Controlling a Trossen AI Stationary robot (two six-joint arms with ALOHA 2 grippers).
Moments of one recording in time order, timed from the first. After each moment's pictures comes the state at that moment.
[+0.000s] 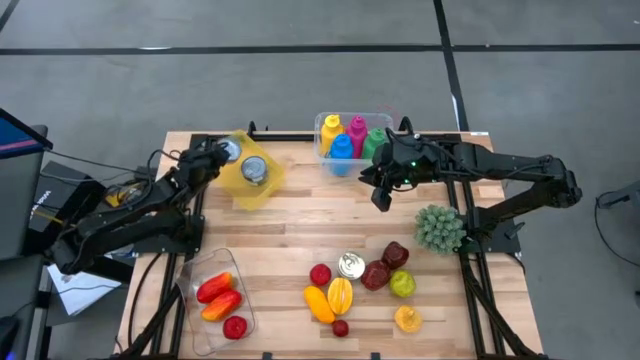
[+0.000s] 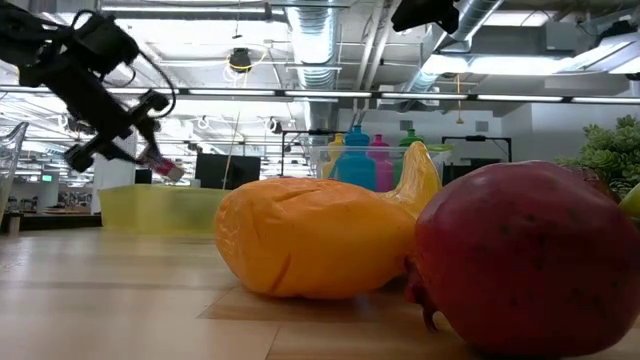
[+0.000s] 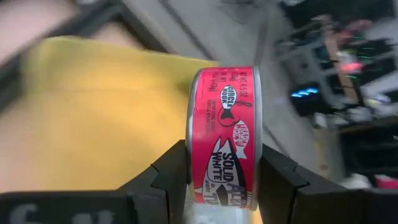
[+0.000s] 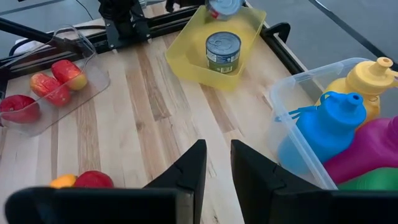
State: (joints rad) left arm 0.77 0.62 0.28 -0.21 -0.48 -1.30; right arm -0.07 1.26 1.34 -0.73 0.17 0.21
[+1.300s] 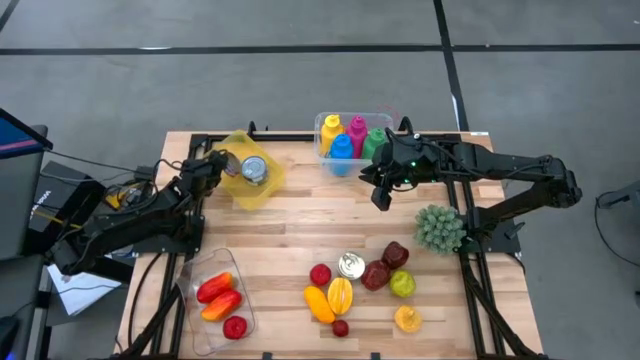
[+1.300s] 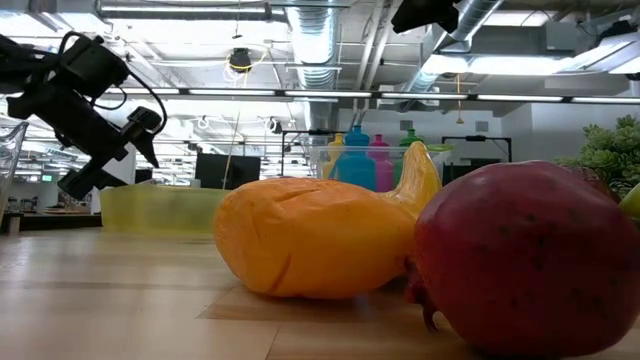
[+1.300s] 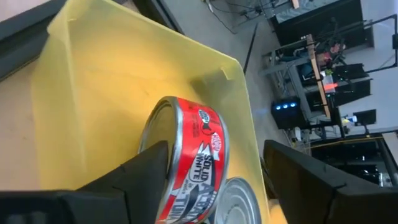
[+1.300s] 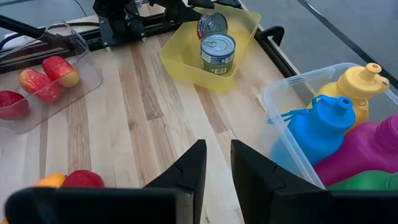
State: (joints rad) left arm 0.78 0.62 0.10 0.03 -0.48 -1.39; right arm -0.07 1.26 1.34 -0.73 0.19 0.17
